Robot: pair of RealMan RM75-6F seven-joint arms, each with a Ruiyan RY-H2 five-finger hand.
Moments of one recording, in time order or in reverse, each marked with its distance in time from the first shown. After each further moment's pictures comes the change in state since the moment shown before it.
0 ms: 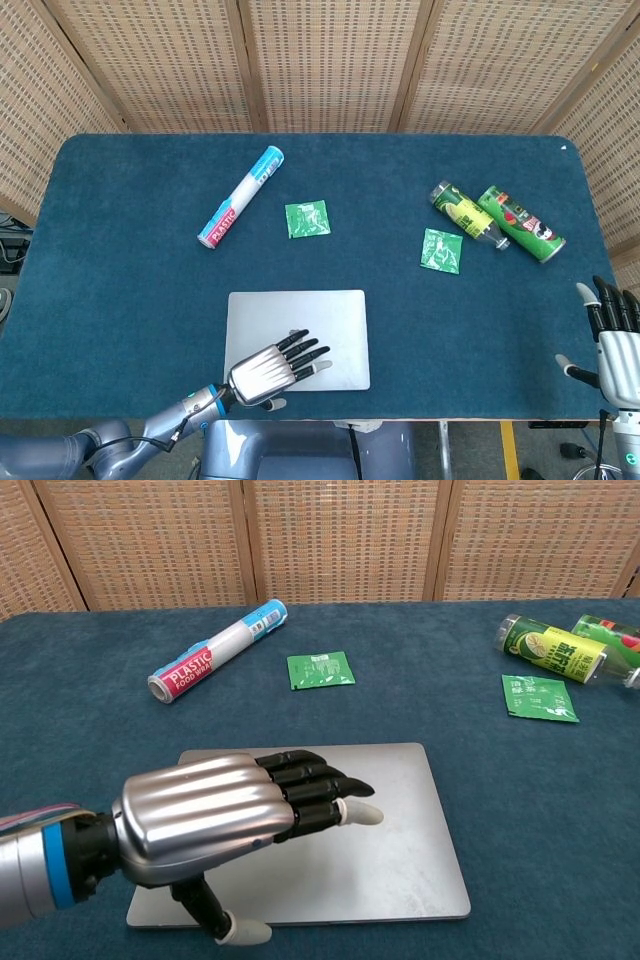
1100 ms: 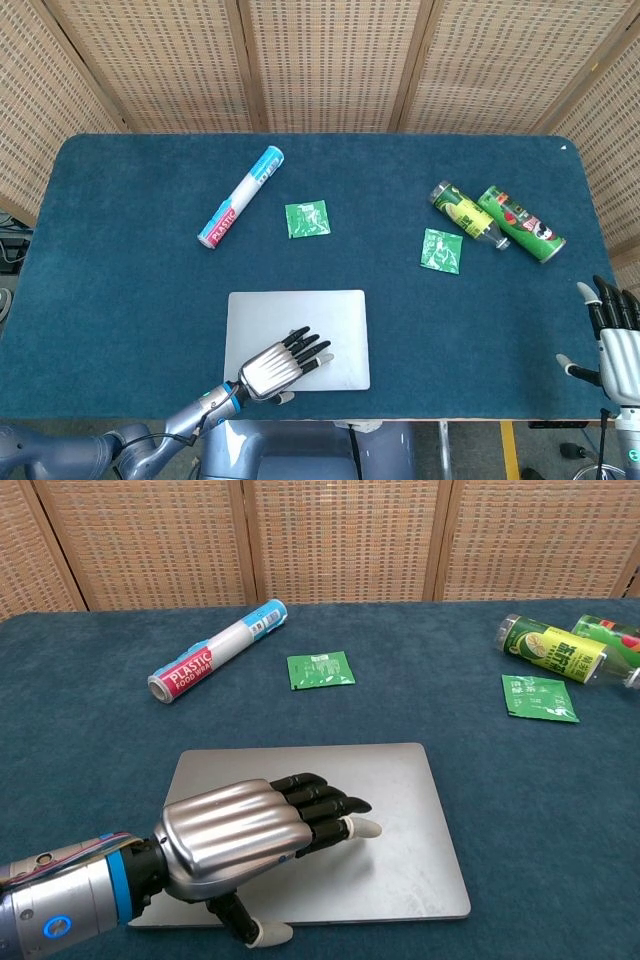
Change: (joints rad) left arm -0.016 -0.145 0.015 0.156 -0.119 0.013 0.052; right arm 0.010 0.012 0.002 0.006 0.021 -0.035 0.033
